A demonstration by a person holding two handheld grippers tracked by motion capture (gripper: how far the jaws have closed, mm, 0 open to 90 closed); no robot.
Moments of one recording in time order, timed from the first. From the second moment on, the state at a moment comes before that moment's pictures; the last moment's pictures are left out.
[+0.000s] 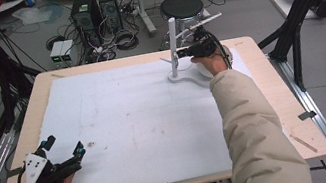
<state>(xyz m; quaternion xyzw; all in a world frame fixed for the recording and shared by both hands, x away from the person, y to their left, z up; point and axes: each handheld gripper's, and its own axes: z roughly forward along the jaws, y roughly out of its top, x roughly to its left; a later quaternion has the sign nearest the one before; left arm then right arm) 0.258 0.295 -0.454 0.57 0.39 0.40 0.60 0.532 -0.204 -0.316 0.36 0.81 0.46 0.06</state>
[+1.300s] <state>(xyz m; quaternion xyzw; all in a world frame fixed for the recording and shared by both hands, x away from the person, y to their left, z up) 0.260 0.295 -0.453 0.58 0.40 0.40 0.59 0.457 -0.234 -0.274 0.31 0.79 0.52 0.11</state>
